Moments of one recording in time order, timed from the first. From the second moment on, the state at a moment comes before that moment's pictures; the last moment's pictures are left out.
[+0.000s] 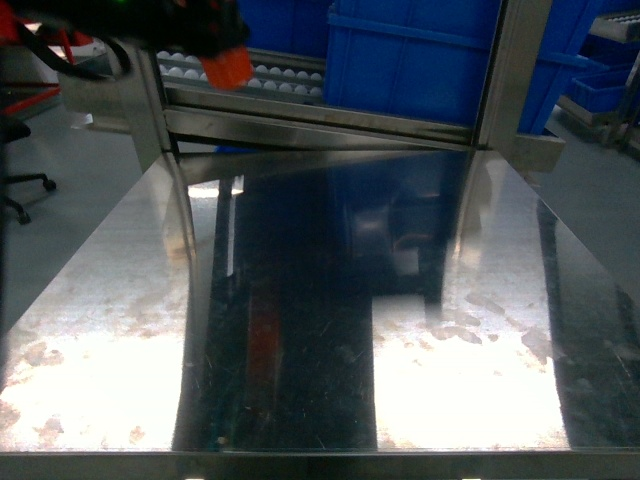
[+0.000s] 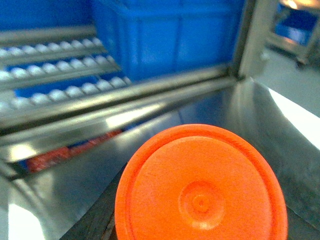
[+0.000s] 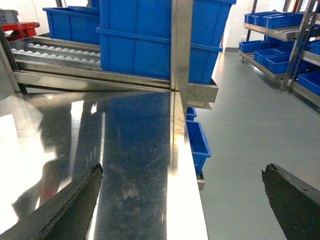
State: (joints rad) left arm -0.13 2.03 1.52 0.25 0.36 0.17; right arm 0.00 0.00 0.01 -0.01 0.00 0.00
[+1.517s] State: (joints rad) left arm 0.00 0.94 0.19 0.73 0.00 -0.02; right arm 0.00 0.00 0.01 -0.01 0.00 0.00
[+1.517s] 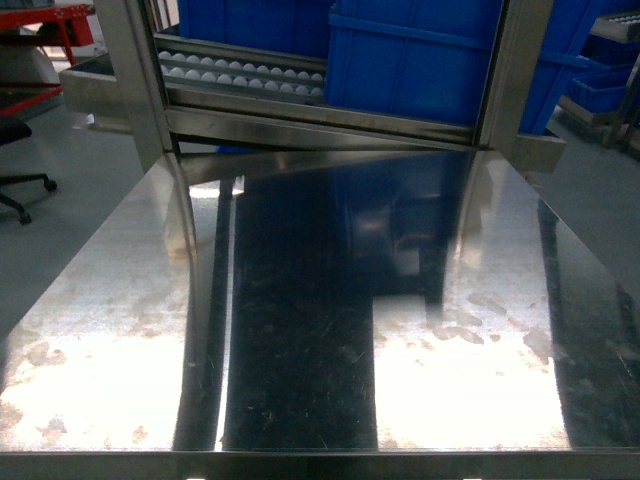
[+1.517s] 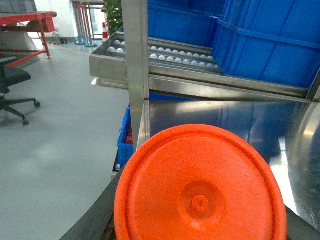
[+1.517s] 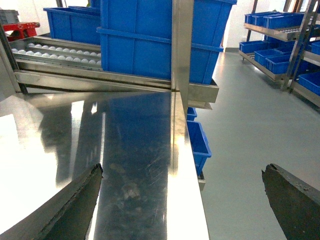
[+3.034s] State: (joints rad) left arm 0.00 0.21 0.01 0.20 0.00 -0.01; right arm 0.00 0.00 0.01 -0.01 0.00 0.00
